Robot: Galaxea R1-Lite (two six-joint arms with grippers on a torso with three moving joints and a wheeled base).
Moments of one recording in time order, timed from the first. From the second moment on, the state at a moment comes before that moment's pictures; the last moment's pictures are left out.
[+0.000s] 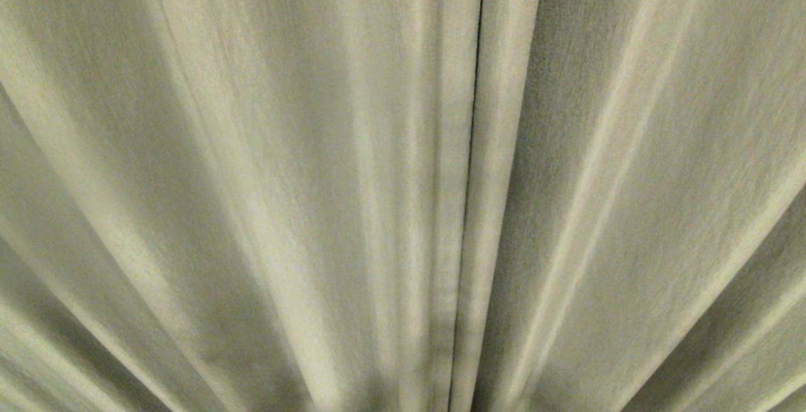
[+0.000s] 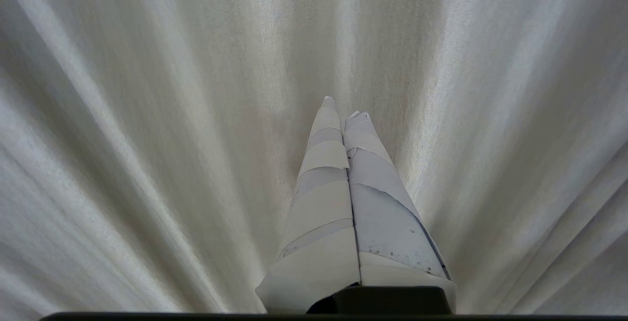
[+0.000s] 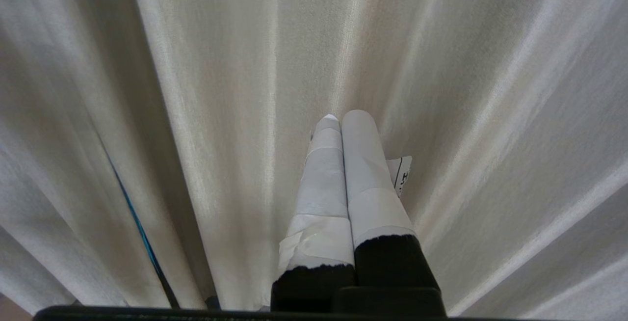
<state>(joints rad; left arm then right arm) 0.00 0.00 0.00 0.00 -0.02 0.03 0.00 0.00 0.00 0.01 0.04 -0.12</state>
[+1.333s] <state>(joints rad) 0.00 0.00 0.00 0.00 -0.02 0.02 0.00 0.00 0.00 0.01 0.04 -0.12</state>
